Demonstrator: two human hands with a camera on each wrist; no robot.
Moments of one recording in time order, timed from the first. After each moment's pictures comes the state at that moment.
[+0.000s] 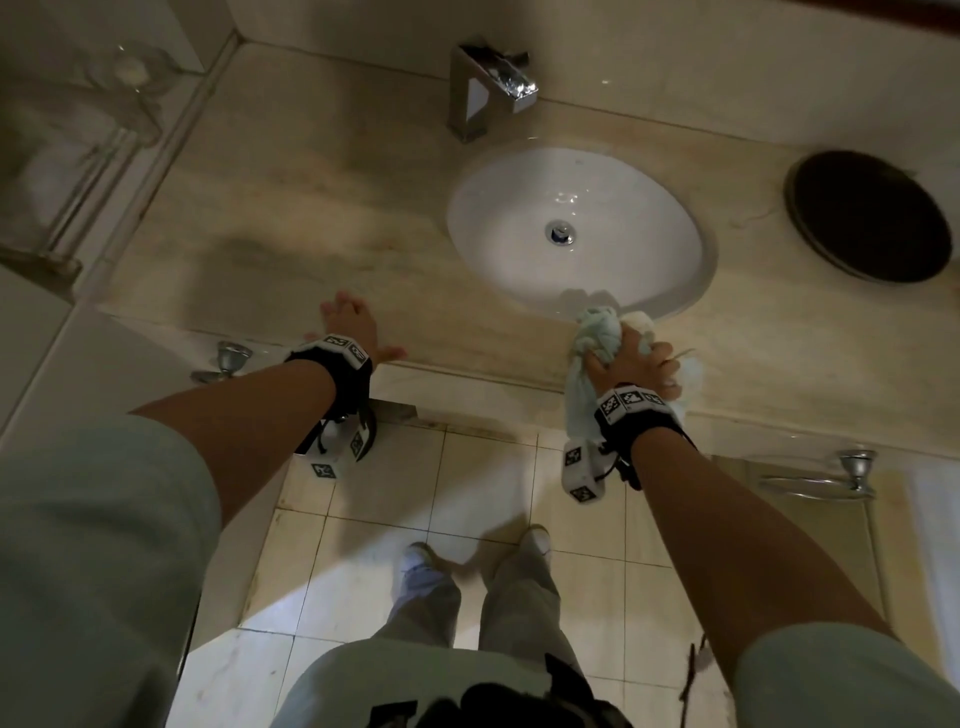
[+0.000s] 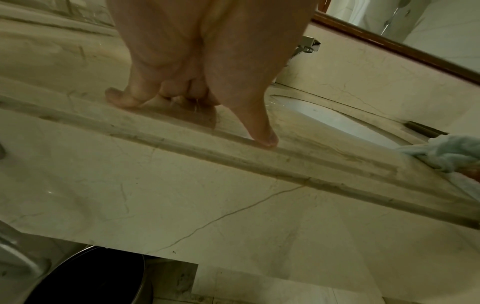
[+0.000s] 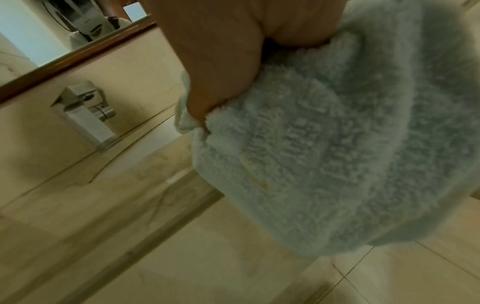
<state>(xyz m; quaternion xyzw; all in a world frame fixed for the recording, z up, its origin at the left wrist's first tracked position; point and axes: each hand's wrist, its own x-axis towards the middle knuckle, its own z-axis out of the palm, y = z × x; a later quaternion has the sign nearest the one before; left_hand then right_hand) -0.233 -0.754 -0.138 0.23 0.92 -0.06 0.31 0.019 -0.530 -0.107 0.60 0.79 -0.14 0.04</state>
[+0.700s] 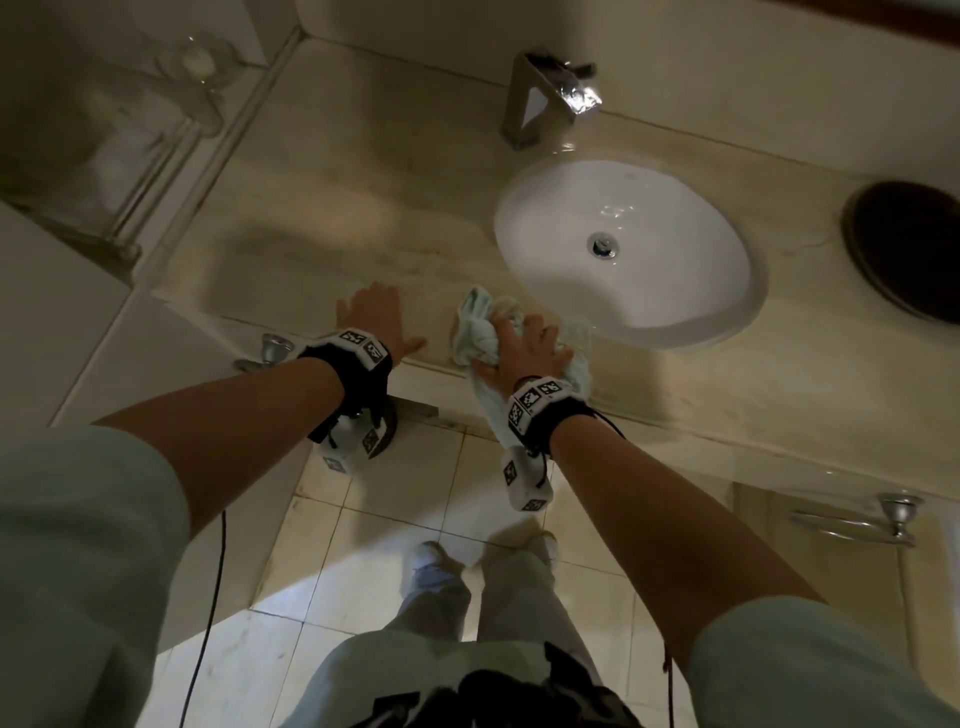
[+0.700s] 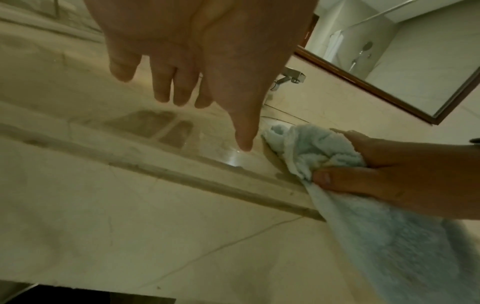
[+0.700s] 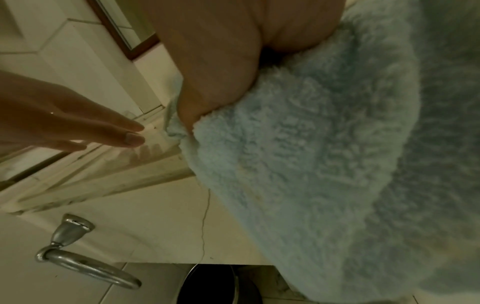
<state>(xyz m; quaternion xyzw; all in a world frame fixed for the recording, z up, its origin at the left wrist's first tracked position) -0.241 -0.779 -0.107 0.27 0.92 -0.03 0.28 -0.098 -0.635 -0.108 0.32 0.93 -0.15 0.13</state>
